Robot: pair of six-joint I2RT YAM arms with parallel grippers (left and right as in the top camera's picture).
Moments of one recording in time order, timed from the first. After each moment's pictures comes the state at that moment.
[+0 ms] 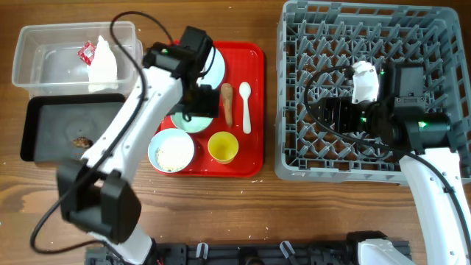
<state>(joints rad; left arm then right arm) -0.38 1.79 1.61 -1.31 -0.04 -0.33 0.04 1.23 1.15 -0.92 -0.31 0.02</state>
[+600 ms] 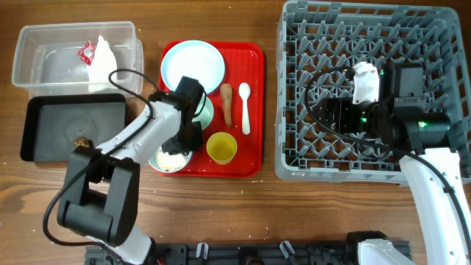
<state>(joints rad) -0.34 1.77 1.08 -0.91 -0.03 -0.52 0.04 1.23 1.15 -0.93 -0.29 0.02</state>
